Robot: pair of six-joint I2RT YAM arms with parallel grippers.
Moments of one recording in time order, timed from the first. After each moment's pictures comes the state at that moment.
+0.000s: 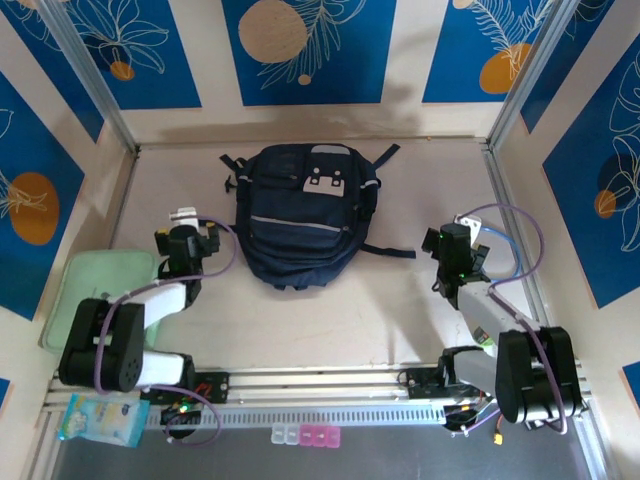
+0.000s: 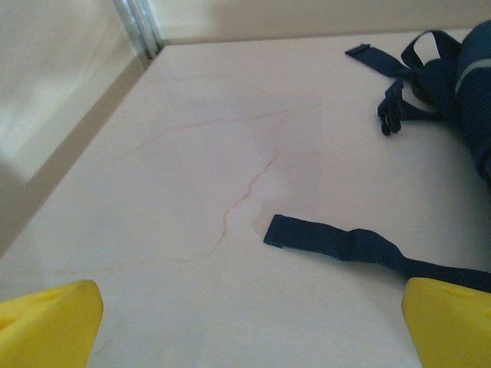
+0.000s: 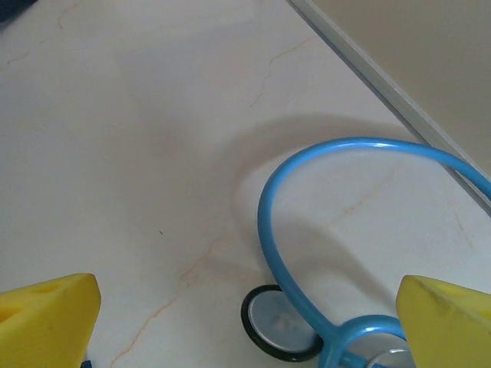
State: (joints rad) left arm -0.11 1.36 0.41 0.53 -0.41 -0.02; right arm 0.08 1.15 0.41 0.13 0.44 0.26
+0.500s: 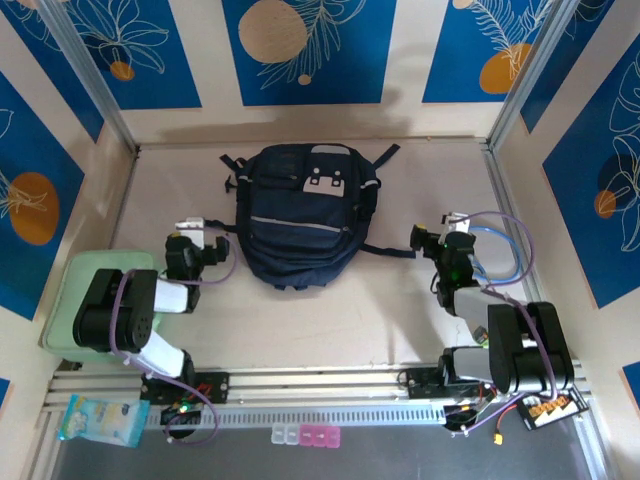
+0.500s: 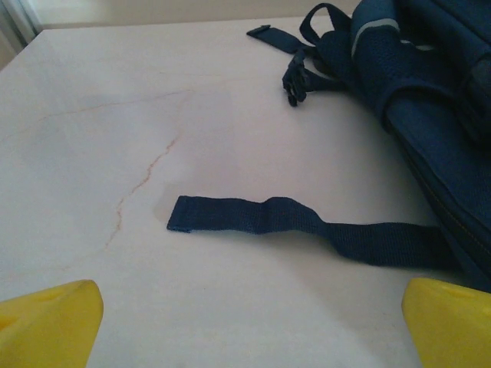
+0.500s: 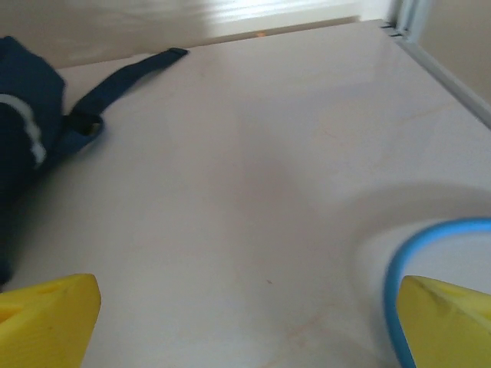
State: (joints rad) left arm -0.03 1.56 0.31 0.88 -0.07 0.01; right arm 0.03 1.30 0.29 0.63 0.11 0.14
